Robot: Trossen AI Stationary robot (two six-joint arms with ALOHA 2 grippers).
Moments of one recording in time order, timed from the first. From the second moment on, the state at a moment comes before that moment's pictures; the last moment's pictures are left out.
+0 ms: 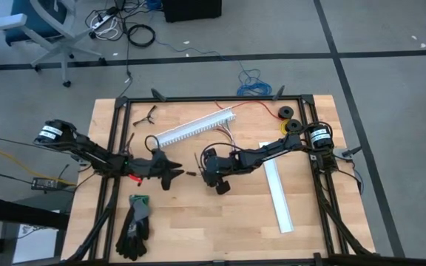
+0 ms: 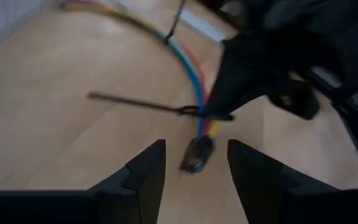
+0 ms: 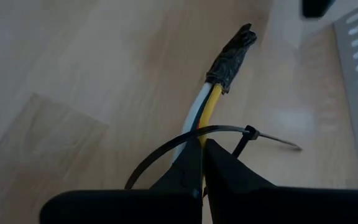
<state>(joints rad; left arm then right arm) -0.23 1.30 0.10 0.83 -0.38 -0.72 0.11 2.01 1.26 -0.05 0.15 -0.45</state>
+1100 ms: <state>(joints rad) -0.19 1.51 0.22 0.83 -0.20 -0.71 0.07 2.02 1.26 -0.09 -0.07 -0.49</state>
